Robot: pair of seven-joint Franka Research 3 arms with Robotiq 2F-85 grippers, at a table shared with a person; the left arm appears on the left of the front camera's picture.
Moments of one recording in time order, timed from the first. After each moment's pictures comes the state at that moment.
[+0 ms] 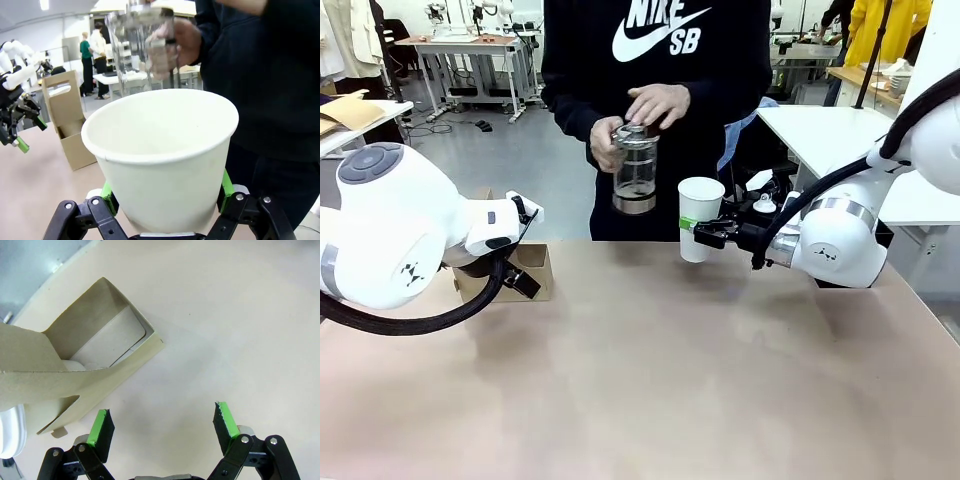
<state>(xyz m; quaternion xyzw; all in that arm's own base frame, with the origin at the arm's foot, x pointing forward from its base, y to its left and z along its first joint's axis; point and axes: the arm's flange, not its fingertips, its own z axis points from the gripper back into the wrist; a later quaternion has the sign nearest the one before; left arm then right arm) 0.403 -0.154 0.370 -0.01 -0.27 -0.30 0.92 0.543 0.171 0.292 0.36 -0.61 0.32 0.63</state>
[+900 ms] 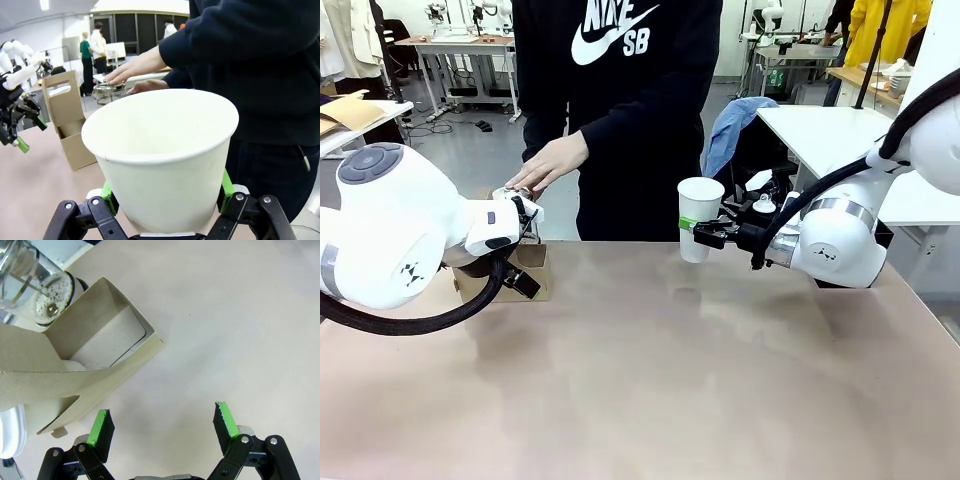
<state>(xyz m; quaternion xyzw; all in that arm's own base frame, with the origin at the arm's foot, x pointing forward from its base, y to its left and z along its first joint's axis) 0.403 -0.154 0.370 -0.01 -0.27 -0.30 0.92 0.543 0.171 0.292 0.36 -0.61 0.32 0.63</state>
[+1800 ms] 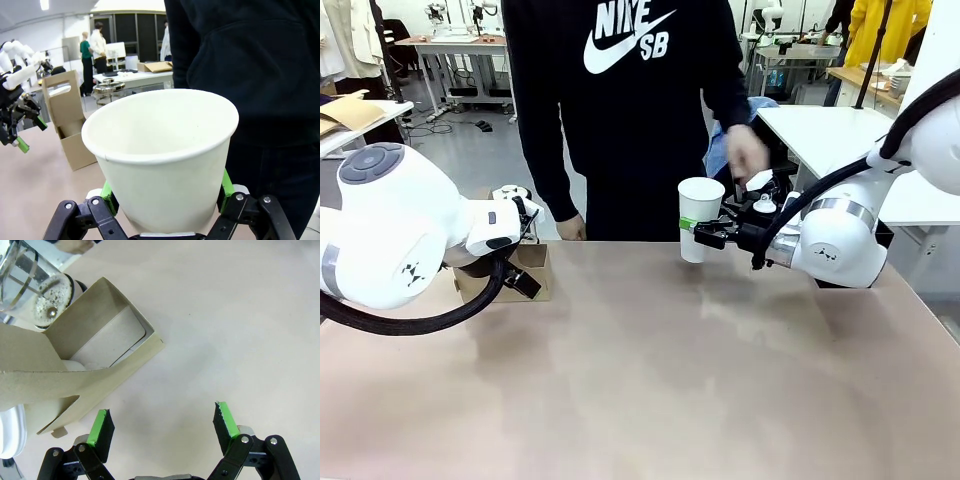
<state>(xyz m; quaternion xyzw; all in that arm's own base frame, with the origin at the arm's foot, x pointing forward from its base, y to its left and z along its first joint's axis) 0.403 -0.154 0.370 -0.01 -0.27 -0.30 0.92 0.543 0.171 0.292 0.36 -0.61 0.32 0.63</state>
